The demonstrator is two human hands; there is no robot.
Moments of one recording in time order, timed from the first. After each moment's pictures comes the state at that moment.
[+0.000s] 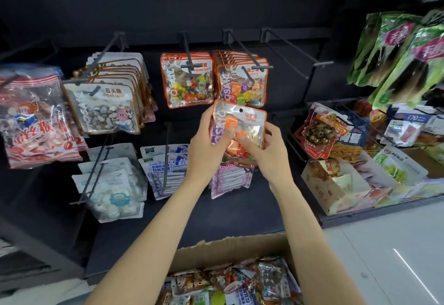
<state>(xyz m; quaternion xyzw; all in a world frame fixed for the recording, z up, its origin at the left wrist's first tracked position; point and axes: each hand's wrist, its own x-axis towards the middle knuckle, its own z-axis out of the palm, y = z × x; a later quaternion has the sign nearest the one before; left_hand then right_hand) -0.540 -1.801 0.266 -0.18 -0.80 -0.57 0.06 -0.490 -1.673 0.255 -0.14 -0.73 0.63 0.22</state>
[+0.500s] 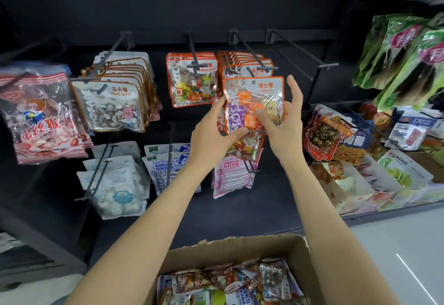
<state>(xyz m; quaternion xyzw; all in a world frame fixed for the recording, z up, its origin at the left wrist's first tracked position) -0.548 -1.799 0.286 -0.22 -0.83 -0.51 0.06 -0.514 -1.649 0.282 -0.04 -0.76 0.54 0.36</state>
